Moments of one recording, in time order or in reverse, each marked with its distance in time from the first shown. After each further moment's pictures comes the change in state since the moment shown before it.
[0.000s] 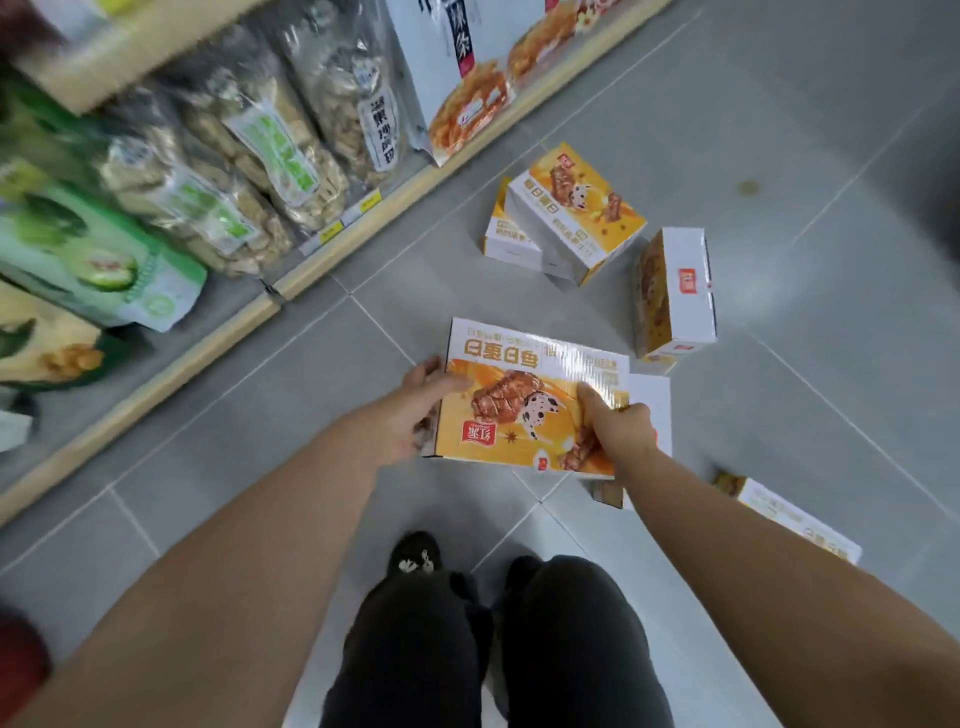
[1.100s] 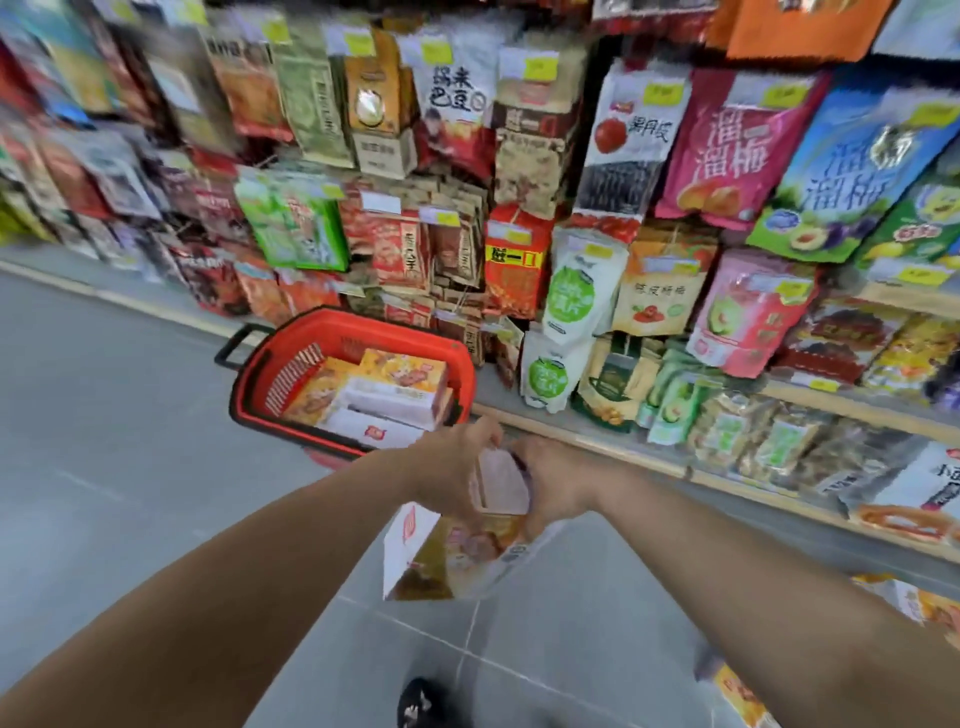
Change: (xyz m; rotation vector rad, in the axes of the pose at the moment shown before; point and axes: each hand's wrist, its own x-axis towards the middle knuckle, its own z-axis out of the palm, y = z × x) left_hand -0.642 -0.280 -0.233 0.609 0.769 0.259; right_hand -0.709 0.020 0.141 -1.676 -0.872 -1.832
